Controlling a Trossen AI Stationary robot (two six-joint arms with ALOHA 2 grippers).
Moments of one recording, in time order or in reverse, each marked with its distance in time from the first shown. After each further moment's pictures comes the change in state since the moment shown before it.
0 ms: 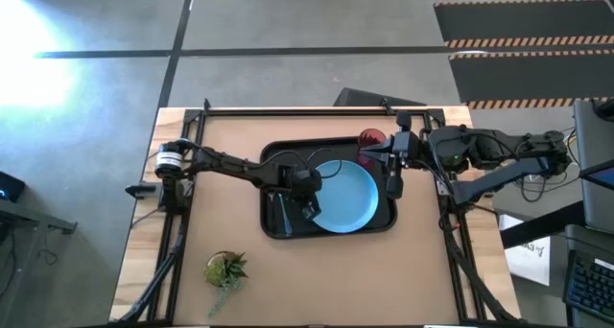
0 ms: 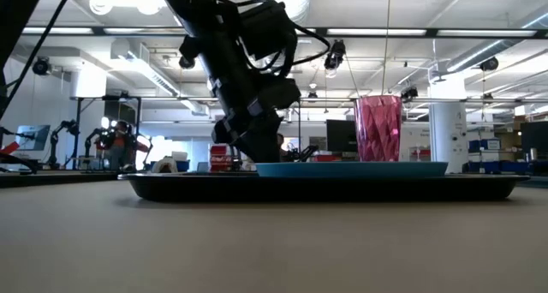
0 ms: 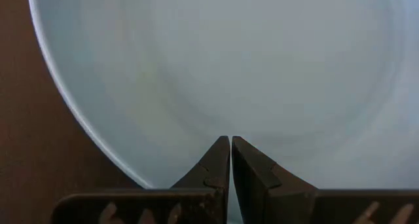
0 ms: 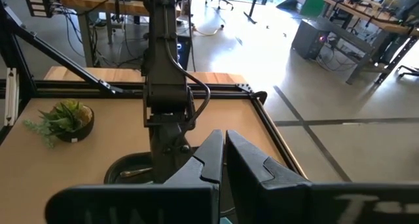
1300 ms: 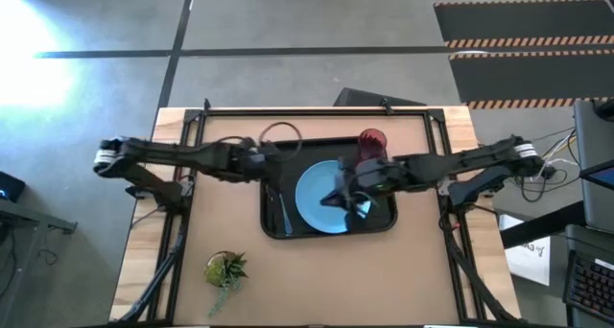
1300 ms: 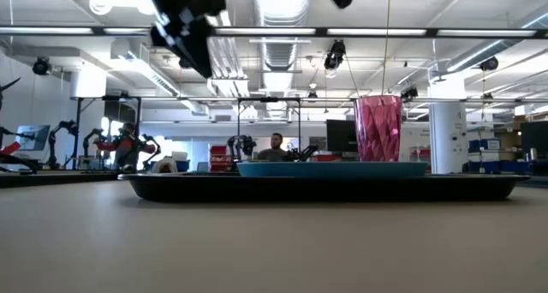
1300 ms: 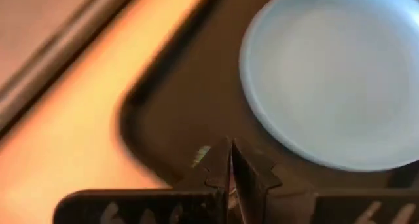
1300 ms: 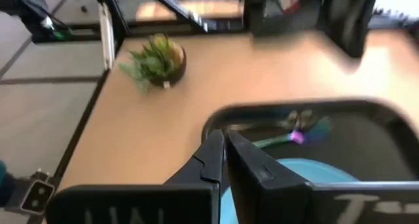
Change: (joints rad) left arm -0.038 -0.484 0.005 -0.501 -0.379 -0.075; right arm -0.012 0.306 -0.107 0.209 -0.376 0.163
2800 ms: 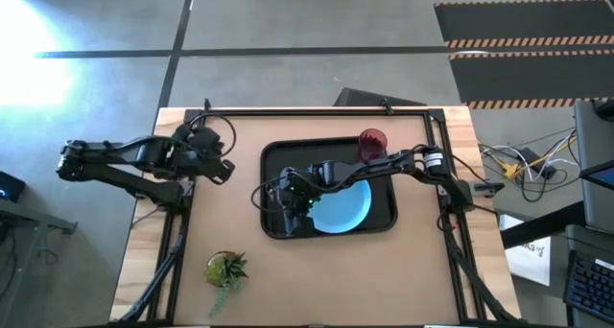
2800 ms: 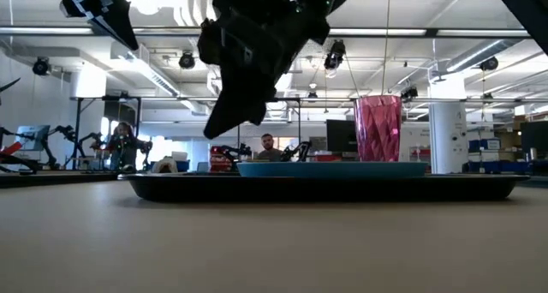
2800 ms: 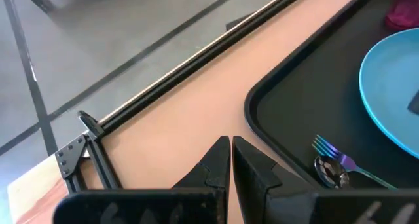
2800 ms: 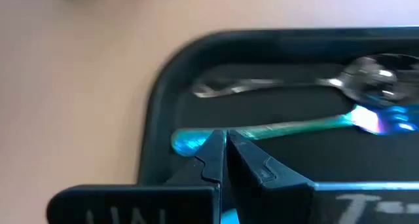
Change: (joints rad) left arm -0.061 -0.492 -0.147 -0.384 -0.323 -0.213; right arm -0.154 0.726 0.425 -0.110 -0.282 -0.140
